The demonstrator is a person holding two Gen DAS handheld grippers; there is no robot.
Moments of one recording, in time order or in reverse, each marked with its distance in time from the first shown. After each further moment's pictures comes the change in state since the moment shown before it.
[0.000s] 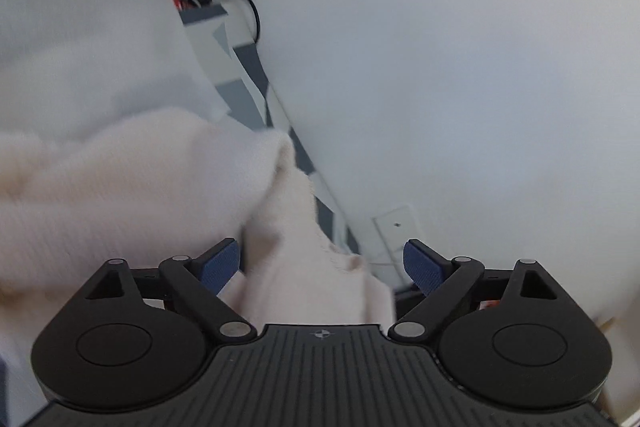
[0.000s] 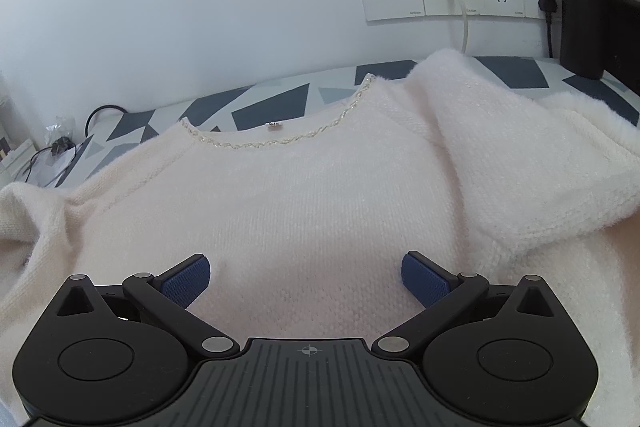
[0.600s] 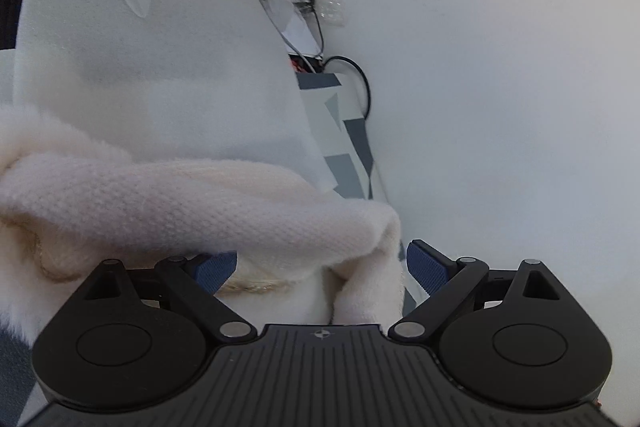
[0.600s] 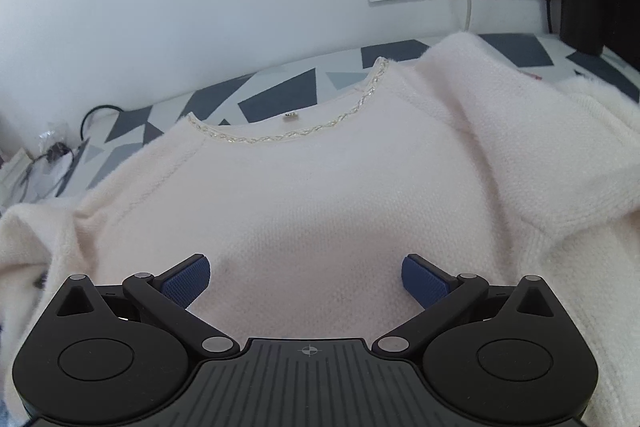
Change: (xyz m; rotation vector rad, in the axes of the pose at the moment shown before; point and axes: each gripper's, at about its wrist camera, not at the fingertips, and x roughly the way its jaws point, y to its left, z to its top) left arm 0.003 0.025 0.012 -0.125 -0.315 0.327; right arm 0.010 0.034 0.013 0.048 0.068 -0.055
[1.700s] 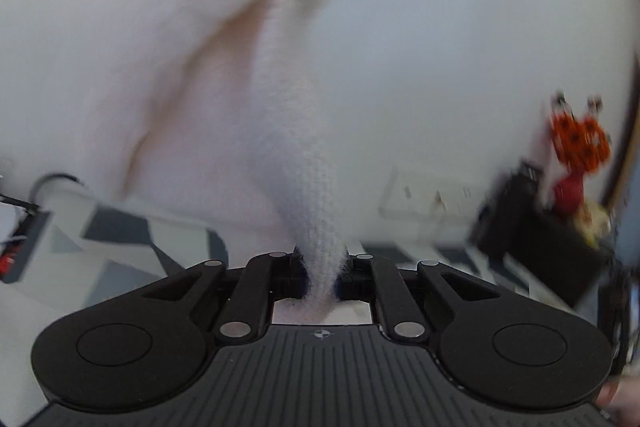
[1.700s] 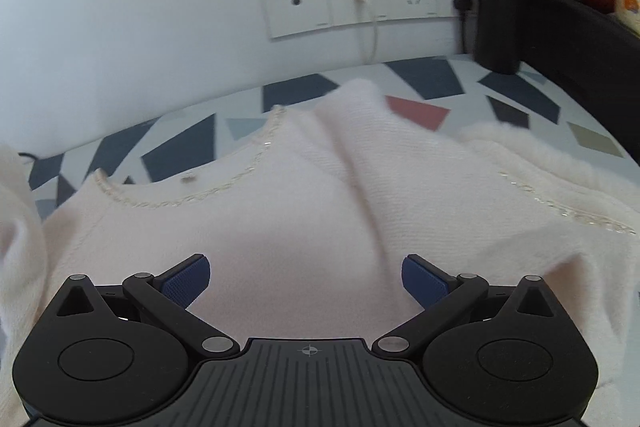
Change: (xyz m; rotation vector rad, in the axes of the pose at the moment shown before) left arm 0.129 -0.213 -0.087 1.098 0.226 -0.295; right arm -0.007 -0.041 0.043 0.125 -0.033 -0.236
